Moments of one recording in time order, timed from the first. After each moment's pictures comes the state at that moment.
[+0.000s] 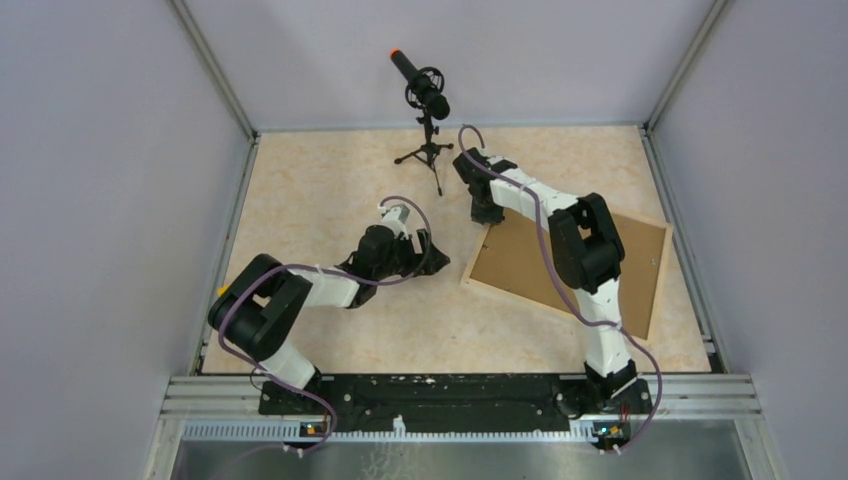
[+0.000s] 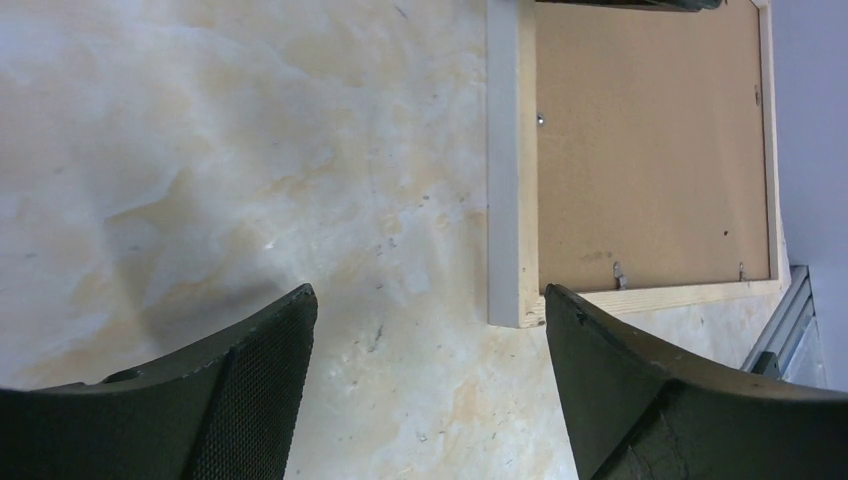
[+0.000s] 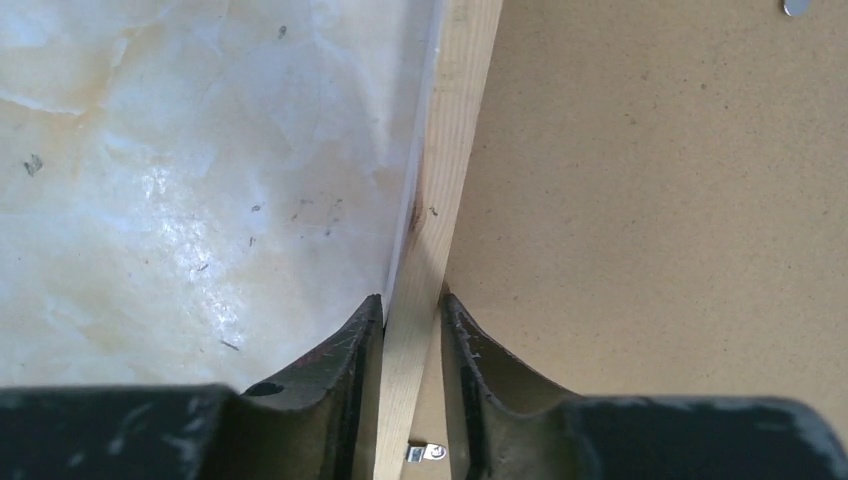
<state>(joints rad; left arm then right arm) -0.59 1.62 0.57 0.59 0.22 -0.67 0.55 2.18 1.72 -0.78 0.39 0.68</state>
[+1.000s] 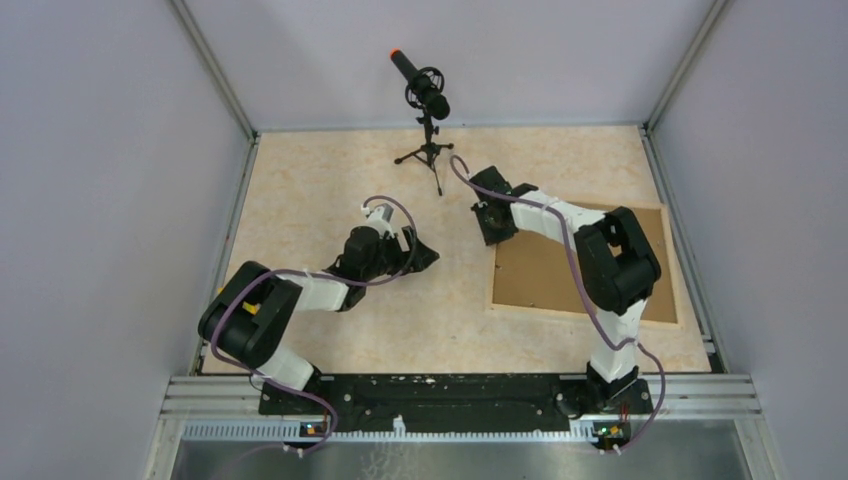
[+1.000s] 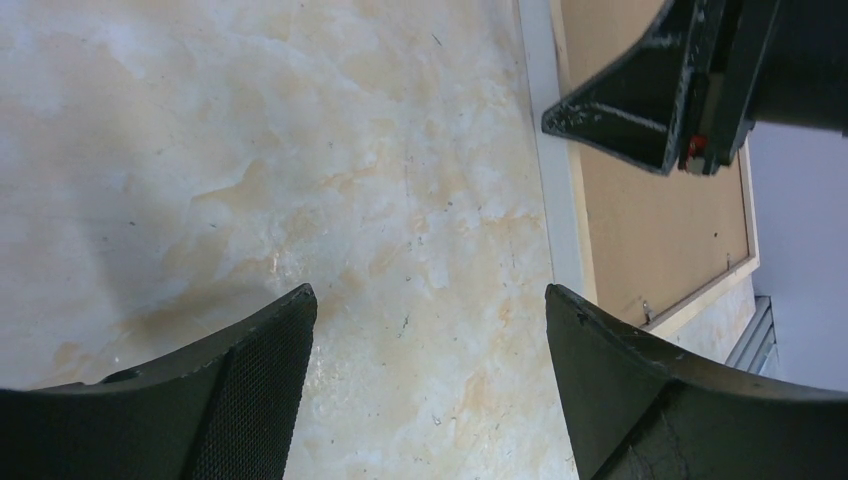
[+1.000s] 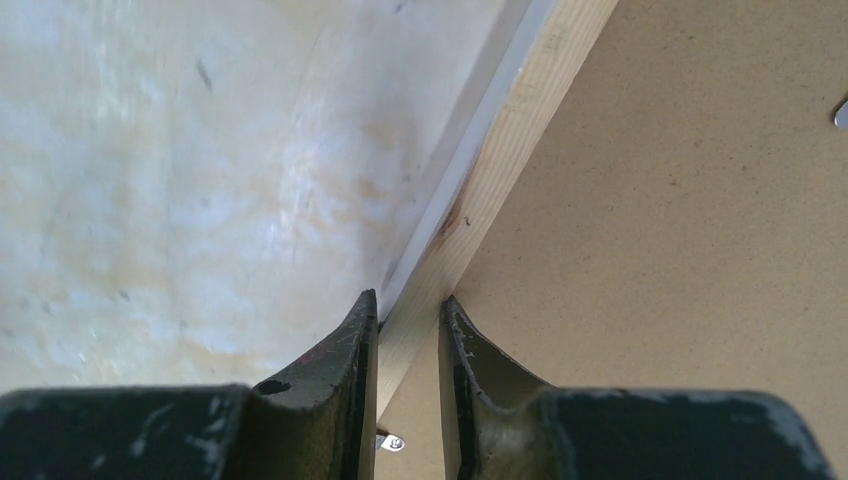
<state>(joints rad) -0.51 1.55 0.50 0.64 0.25 -0.72 0.56 1.95 1.37 -0.56 0.18 0.21</state>
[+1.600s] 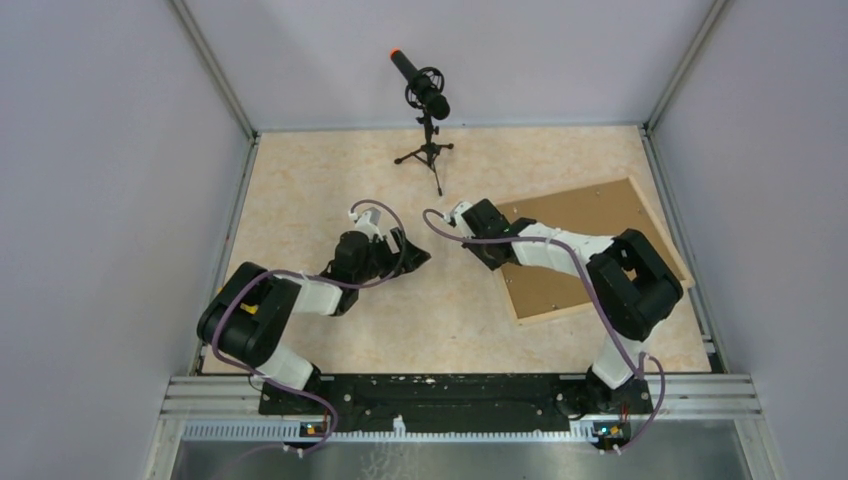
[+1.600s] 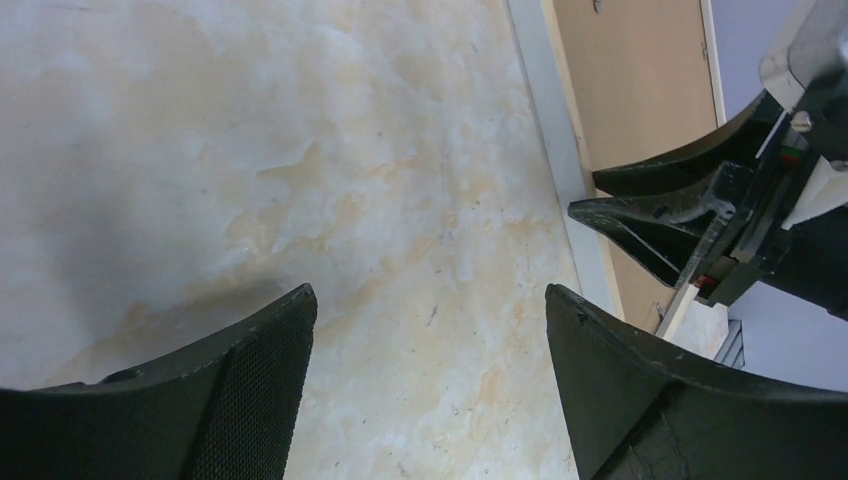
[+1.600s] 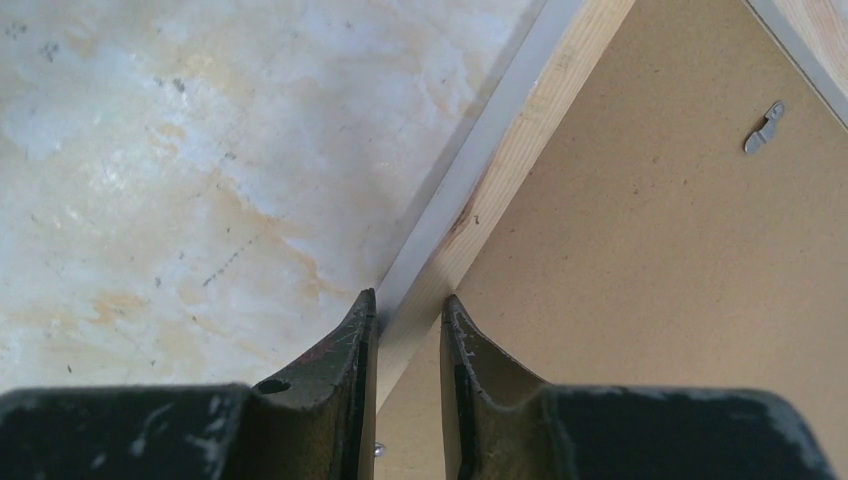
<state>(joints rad) -0.45 1.55 0.44 0.70 0.28 -0.78 0.70 1.75 1.06 -0.36 0.24 -0.20</state>
